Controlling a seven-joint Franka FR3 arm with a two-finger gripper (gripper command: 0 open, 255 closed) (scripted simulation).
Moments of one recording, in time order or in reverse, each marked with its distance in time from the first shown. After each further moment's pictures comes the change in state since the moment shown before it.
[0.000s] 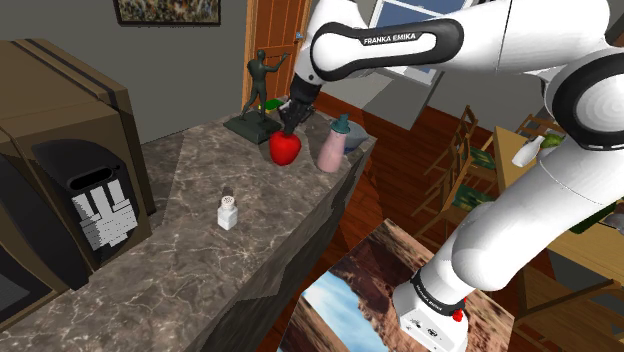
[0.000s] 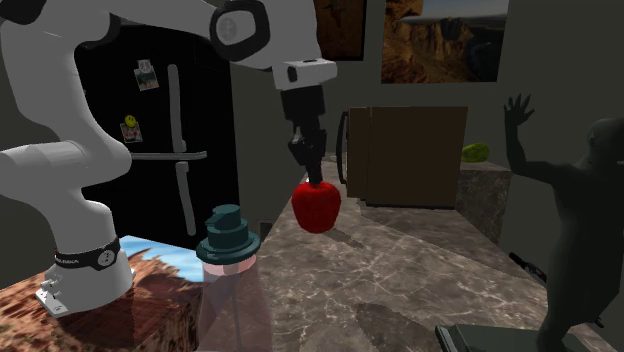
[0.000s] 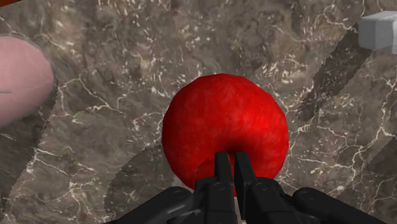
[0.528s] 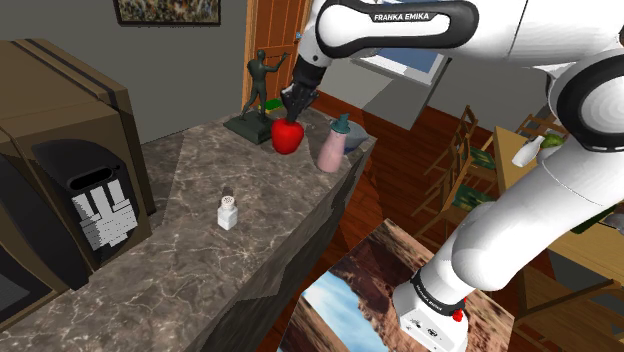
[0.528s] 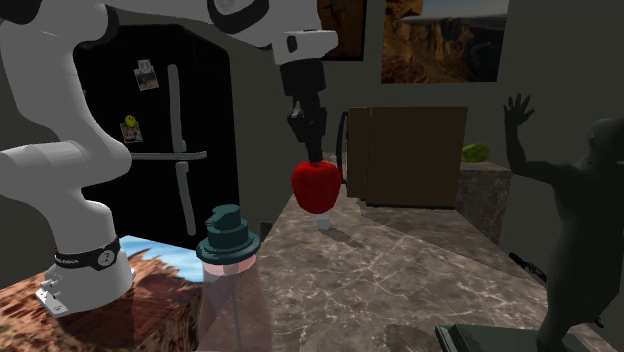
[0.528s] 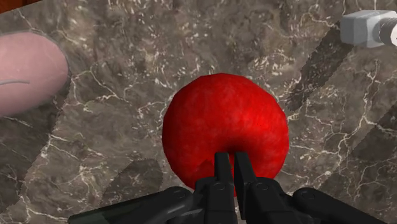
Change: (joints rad) arm -0.002 -0.017 -0.003 0.091 -0.002 -0.107 0.005
